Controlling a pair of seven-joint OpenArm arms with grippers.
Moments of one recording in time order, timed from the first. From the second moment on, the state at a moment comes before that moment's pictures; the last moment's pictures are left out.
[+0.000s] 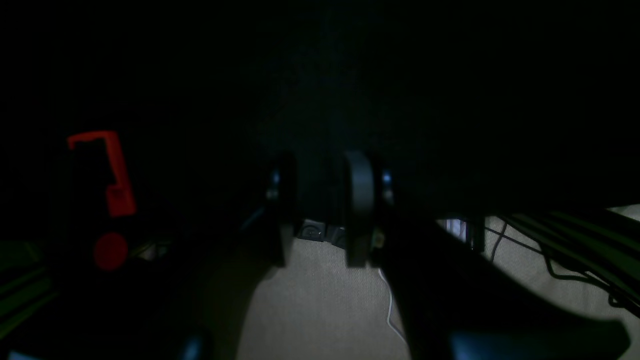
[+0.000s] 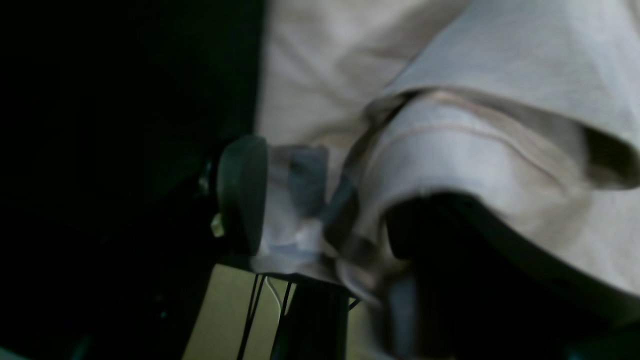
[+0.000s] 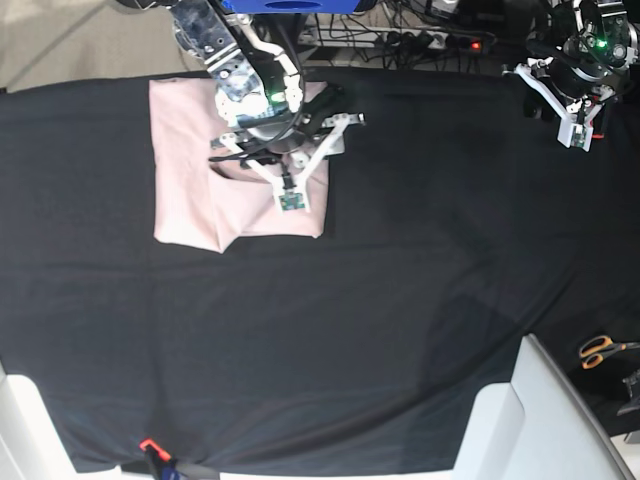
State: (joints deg) left arm 34.7 -18.2 -26.6 94.5 -14.7 -24.0 33.9; right arm -11.8 -2.8 -33.3 92.9 0.8 -20.3 -53.7
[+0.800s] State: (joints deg) left arm 32.2 -18.4 -26.8 91.8 -14.4 -24.0 33.7; right arm -14.8 7.6 -29.1 112.5 4.5 -12.5 -54.1
